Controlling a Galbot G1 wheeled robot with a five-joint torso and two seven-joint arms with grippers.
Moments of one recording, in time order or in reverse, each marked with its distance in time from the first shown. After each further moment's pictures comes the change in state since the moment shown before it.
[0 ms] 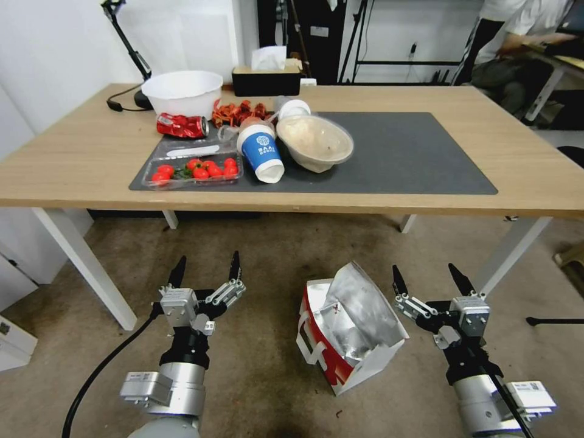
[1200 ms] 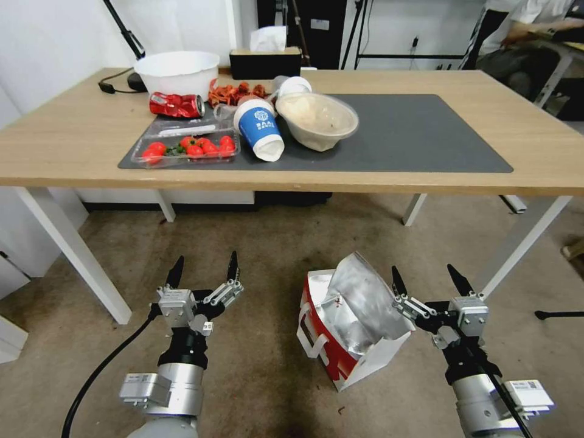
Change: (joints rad) left arm 0.003 -0.004 -0.007 0.014 0.005 -0.026 0.000; right arm 0.001 0.000 0.000 -0.006 0.000 -0.004 -0.002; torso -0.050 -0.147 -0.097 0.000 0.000
